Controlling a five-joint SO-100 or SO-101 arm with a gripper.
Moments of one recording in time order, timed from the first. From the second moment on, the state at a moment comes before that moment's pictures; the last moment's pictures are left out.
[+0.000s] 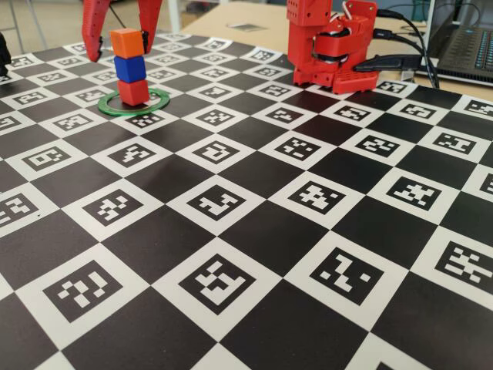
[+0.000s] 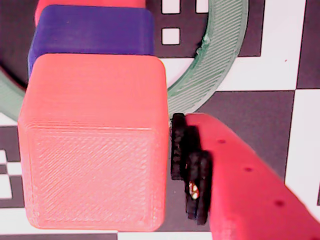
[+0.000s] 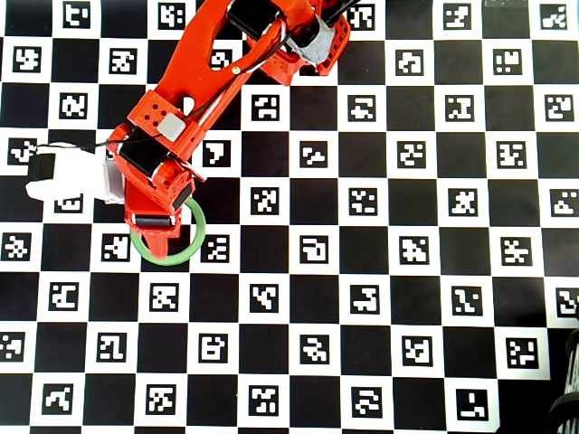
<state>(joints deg) 38.8 76.6 82.4 79.3 -37.6</state>
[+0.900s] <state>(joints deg) 38.8 80.0 68.6 94.7 -37.7</state>
